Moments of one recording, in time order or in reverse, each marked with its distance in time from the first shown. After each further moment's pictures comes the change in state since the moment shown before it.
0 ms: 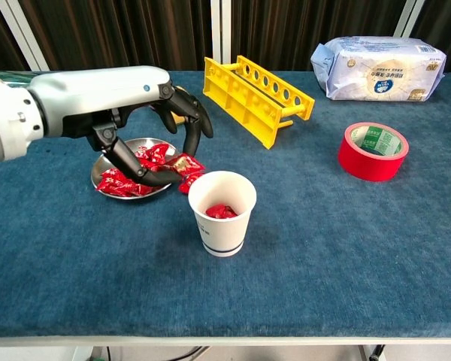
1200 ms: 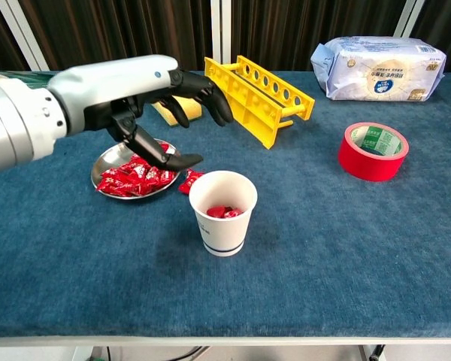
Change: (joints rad) left arm 0.015 -0.077 -0.032 0.030 -0.039 0.077 -0.068; right arm -0.003 0.004 0.001 0.000 -0.002 0.008 0.010
